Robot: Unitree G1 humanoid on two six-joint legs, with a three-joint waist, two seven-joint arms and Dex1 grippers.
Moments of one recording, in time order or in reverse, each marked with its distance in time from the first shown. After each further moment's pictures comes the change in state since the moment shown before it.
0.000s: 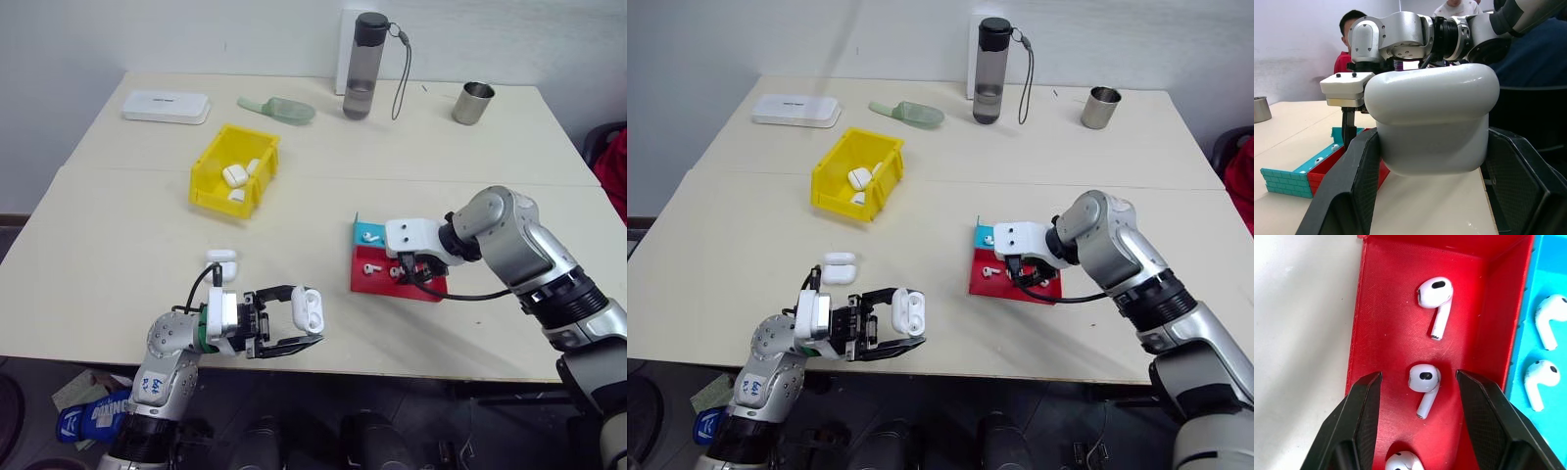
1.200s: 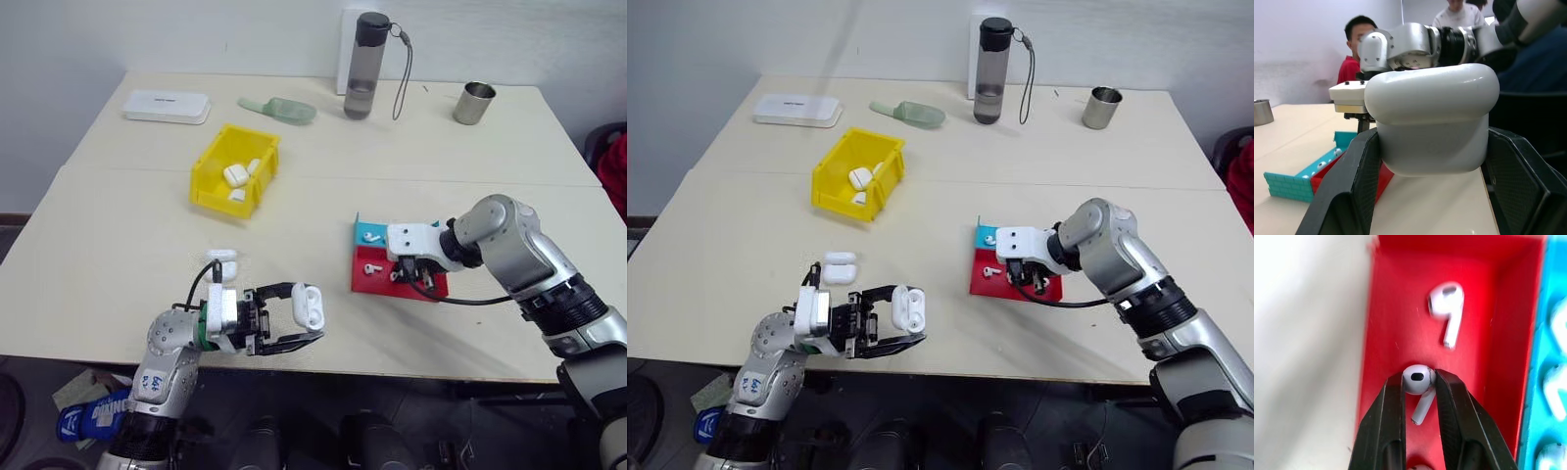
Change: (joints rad) left arm -0.035 -0.010 0.008 -0.023 -0.061 0.059 0.024; right arm 0.072 -0.002 -0.130 -0.051 0.152 0.006 0.012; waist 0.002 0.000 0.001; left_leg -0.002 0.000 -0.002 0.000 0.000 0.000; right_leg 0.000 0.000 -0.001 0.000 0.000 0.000
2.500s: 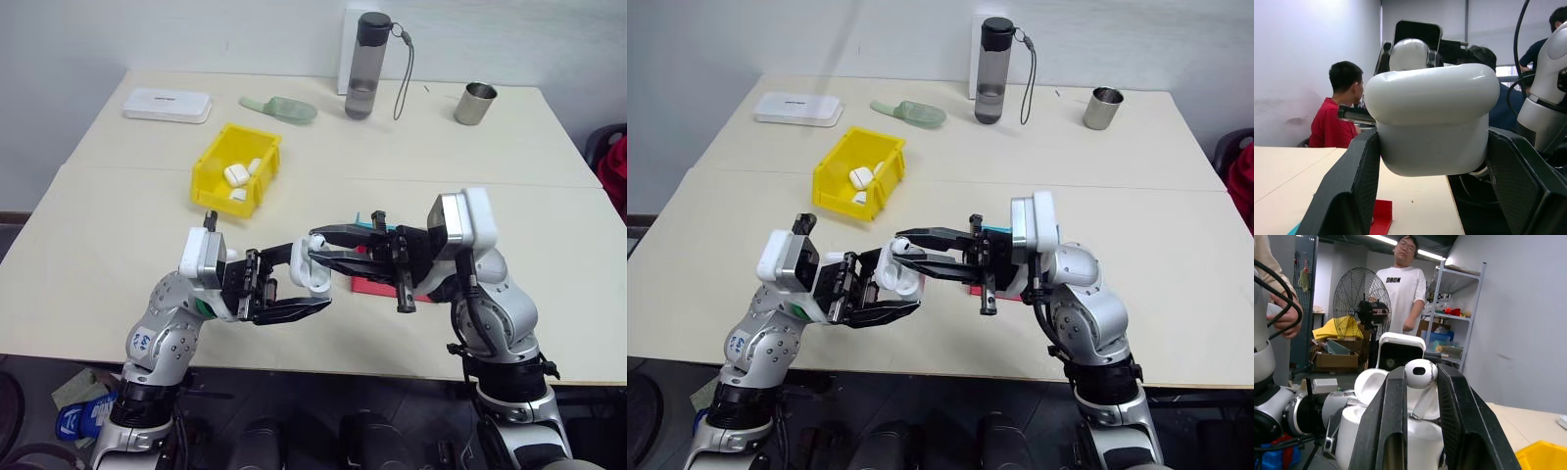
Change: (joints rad) left arm -0.156 0.010 0.045 -0.105 -0.193 0.295 0.009; right arm 0.313 0.475 -0.309 -0.391 0.749 -0.233 -0.292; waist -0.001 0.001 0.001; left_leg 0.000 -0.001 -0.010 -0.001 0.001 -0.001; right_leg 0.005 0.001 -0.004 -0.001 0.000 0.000
